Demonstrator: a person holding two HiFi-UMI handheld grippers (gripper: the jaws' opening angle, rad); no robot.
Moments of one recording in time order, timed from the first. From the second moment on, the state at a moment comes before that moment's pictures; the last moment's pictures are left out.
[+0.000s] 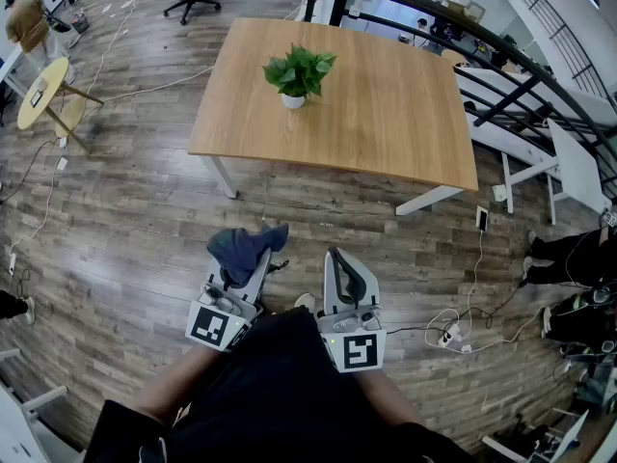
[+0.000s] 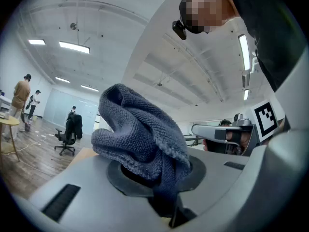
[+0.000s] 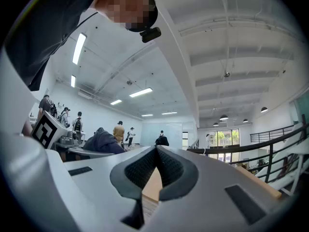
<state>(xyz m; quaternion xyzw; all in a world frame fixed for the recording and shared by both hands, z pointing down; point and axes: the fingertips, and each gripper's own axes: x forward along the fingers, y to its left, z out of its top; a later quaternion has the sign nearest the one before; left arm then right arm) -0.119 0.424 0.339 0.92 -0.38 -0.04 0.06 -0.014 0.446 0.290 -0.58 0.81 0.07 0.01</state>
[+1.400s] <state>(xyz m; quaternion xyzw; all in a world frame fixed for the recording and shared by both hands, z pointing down) -0.069 0.272 0.400 0.90 -0.43 0.00 0.10 0.130 0.330 0.350 -0.59 0.81 0.00 0.02</state>
